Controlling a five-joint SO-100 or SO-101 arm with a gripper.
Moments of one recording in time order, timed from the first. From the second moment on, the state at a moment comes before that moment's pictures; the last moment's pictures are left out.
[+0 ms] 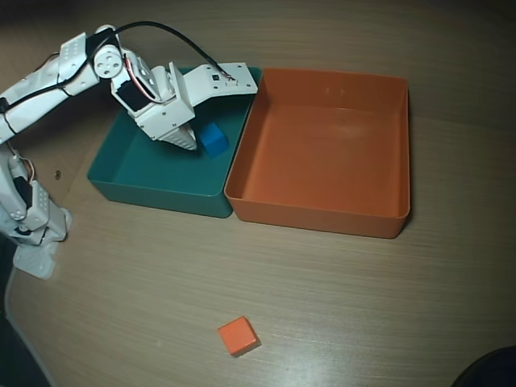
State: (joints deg) arm -33.3 81.3 74.9 75.1 -85.3
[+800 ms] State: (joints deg) arm 2.2 85.0 59.6 75.1 -85.5
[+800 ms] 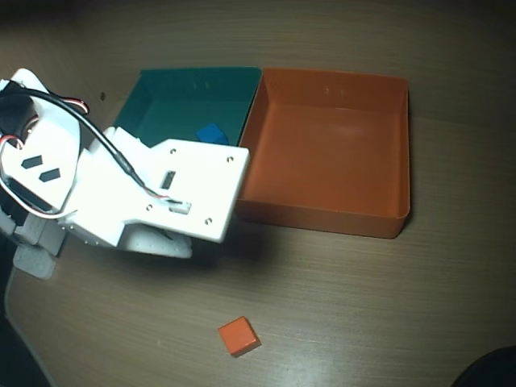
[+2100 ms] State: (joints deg) arm 12.7 57.8 44.1 68.1 -138.0
